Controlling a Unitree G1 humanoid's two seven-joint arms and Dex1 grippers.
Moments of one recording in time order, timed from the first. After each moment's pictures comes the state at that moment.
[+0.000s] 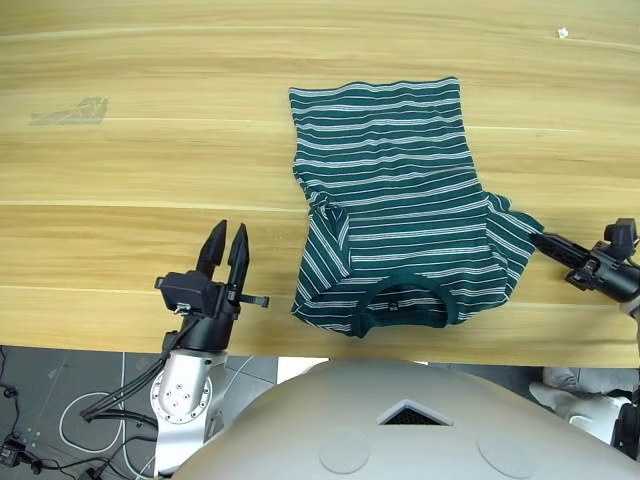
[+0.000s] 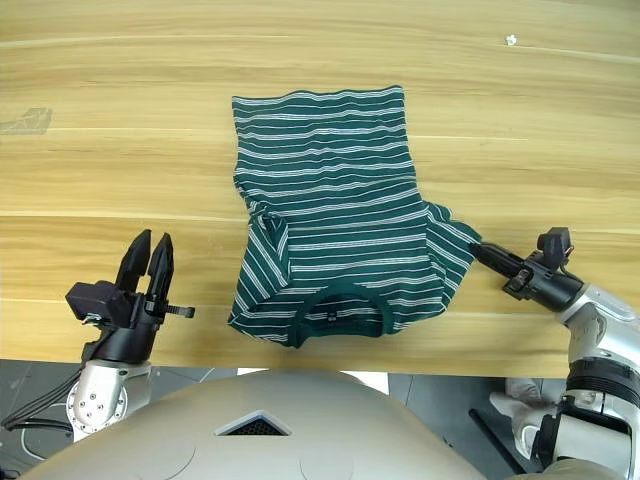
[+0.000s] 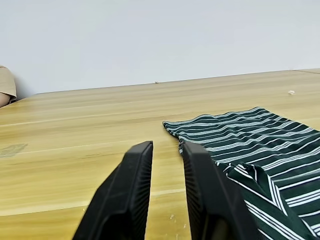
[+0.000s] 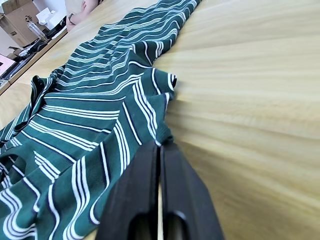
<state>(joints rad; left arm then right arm) 0.86 0.18 -0.02 -0.60 -0.16 -0.25 -0.25 0.11 -0.71 -0.28 0.54 0.53 0.26 1.28</state>
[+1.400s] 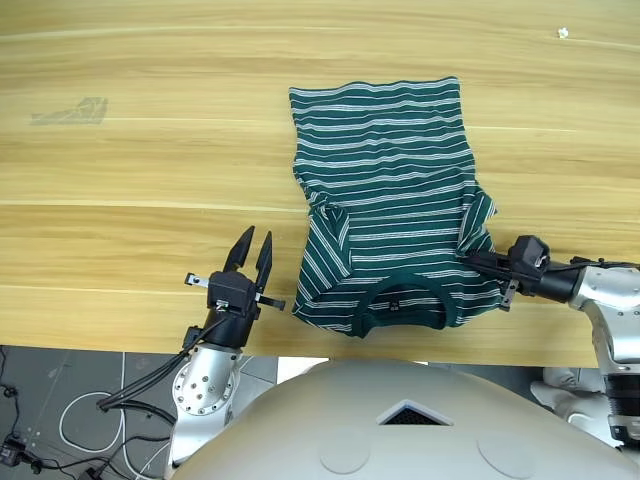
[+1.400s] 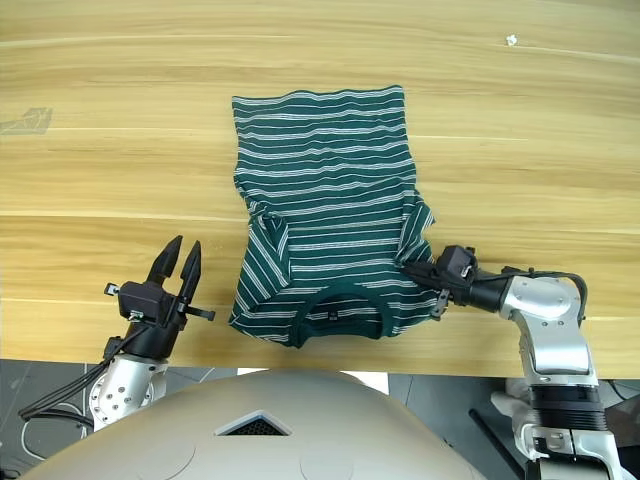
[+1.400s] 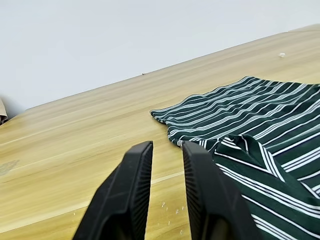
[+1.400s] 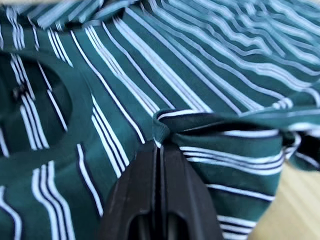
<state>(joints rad) 0.83 0.19 -0.09 -0.54 0.08 -0.27 -0.21 0.31 -0.68 -0.02 -0.07 0.19 0.01 1.10</state>
